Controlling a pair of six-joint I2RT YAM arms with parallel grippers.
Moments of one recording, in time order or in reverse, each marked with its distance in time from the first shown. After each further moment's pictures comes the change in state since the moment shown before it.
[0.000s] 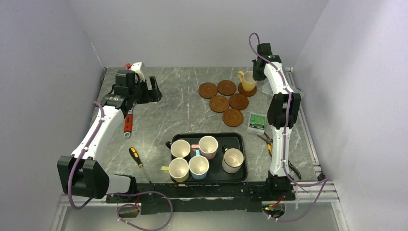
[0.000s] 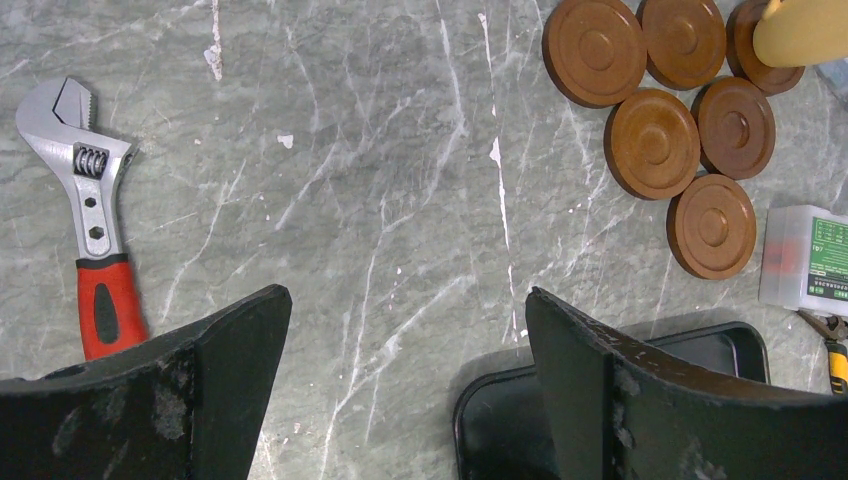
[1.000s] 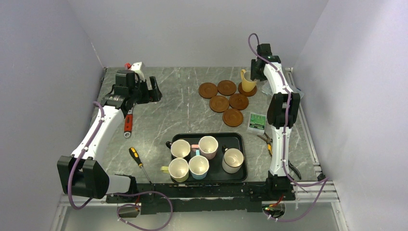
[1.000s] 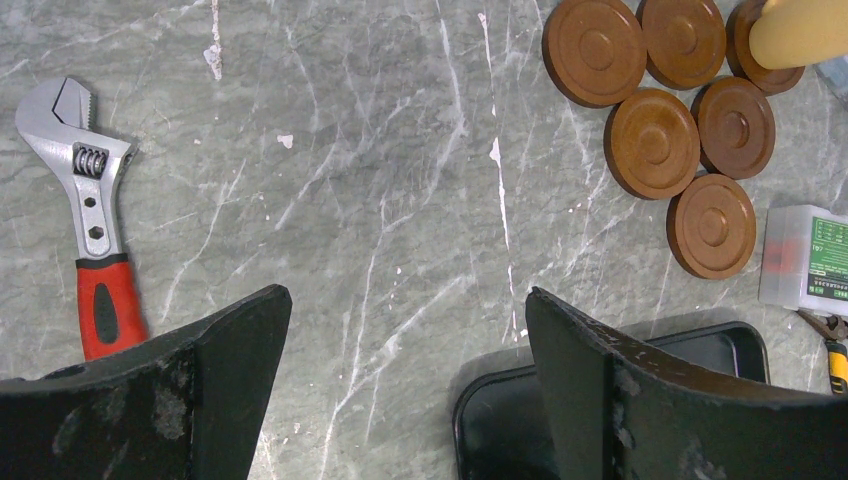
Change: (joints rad) left arm 0.000 0.000 0.000 0.000 0.000 0.000; right arm -0.002 0.015 0.005 0.016 -0.004 -0.016
